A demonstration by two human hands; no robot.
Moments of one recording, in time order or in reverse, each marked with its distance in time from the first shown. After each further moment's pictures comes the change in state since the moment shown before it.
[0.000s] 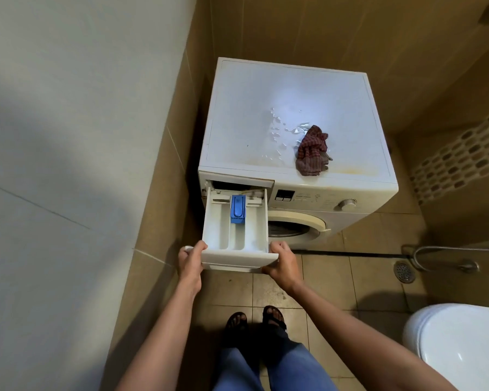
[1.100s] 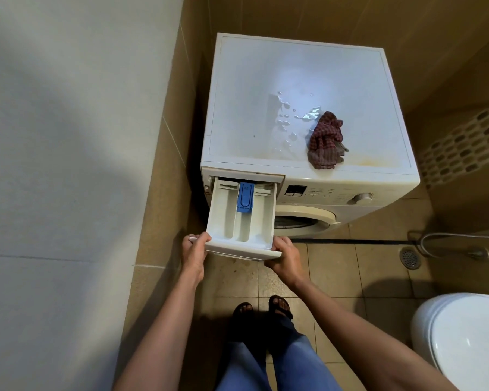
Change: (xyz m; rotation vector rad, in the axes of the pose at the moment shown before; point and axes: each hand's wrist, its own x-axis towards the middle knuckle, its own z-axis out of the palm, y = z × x) left_hand 0.058 0.007 0.010 0.048 -0.063 0.001; right_hand 0.041 0.021 0.029 -0.038 0.047 -0.004
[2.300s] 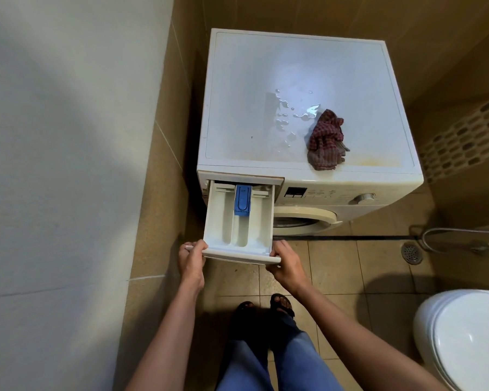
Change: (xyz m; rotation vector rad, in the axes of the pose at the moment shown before) left_hand 0.002 -0.003 0.003 -0.070 0.084 -0.005; right_hand 0.001 0.009 -0.002 -0.049 -0.034 -0.091
